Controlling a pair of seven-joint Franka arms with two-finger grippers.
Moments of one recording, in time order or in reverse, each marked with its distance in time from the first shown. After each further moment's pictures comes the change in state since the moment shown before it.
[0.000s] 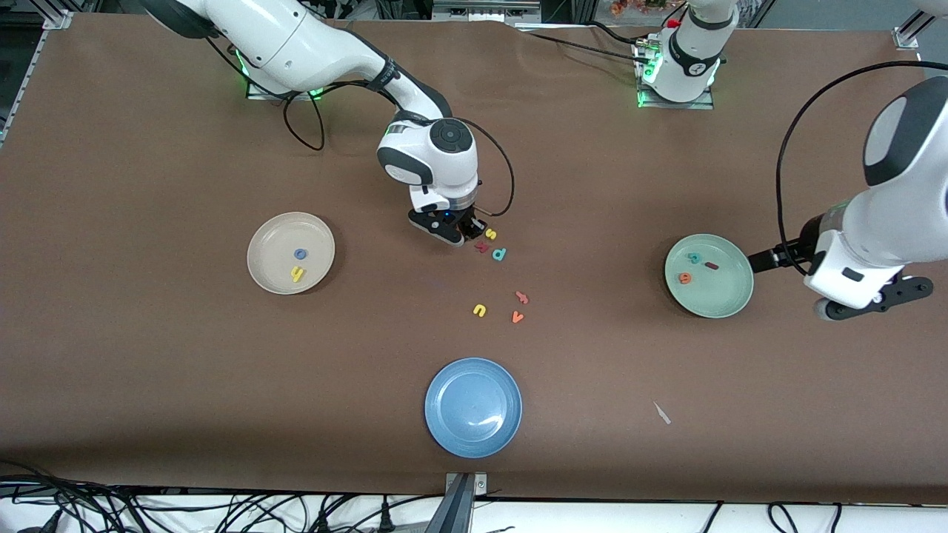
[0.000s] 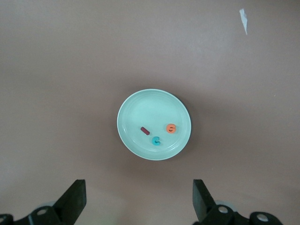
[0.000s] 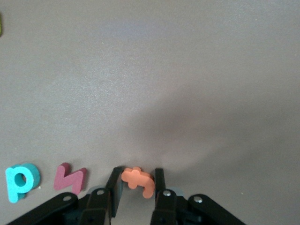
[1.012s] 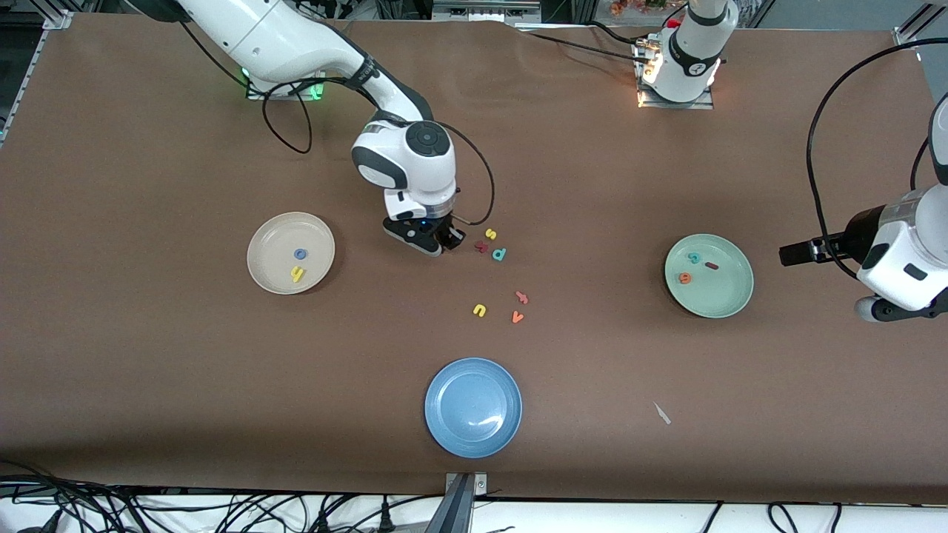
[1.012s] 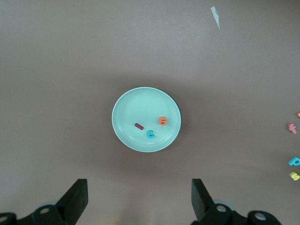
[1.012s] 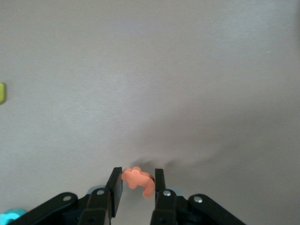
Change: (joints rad) left arm -0.415 -0.064 0.662 0.179 -0.355 -0.061 0.333; right arm -0.111 -0.115 0.018 -0.096 -0.010 -0.029 -0.101
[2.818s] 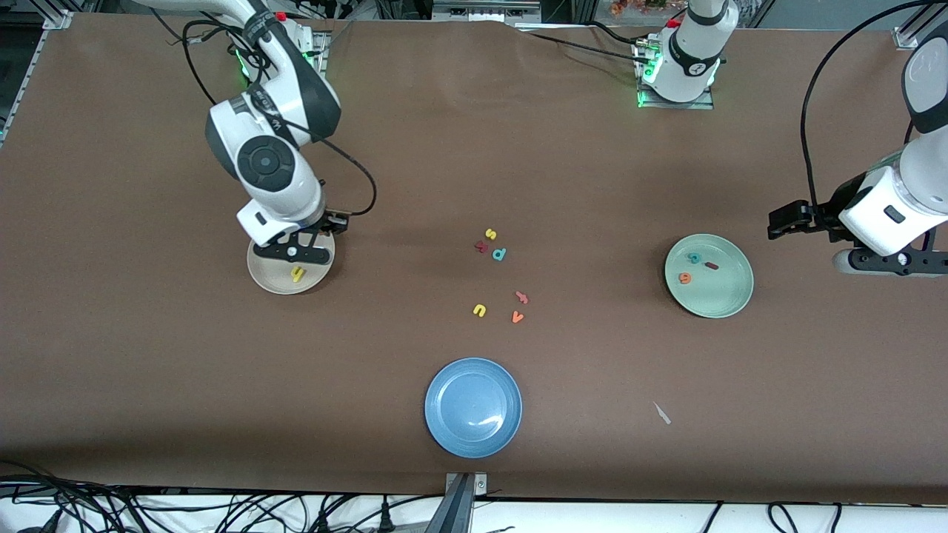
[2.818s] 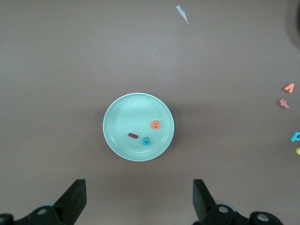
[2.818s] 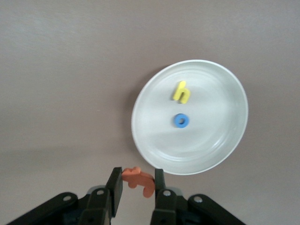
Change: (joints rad) left arm -0.097 -0.277 0.164 -0.435 -0.096 0.280 0.247; right arm -0.240 -0.345 -0.114 -0.068 0.460 -0.403 -1.087
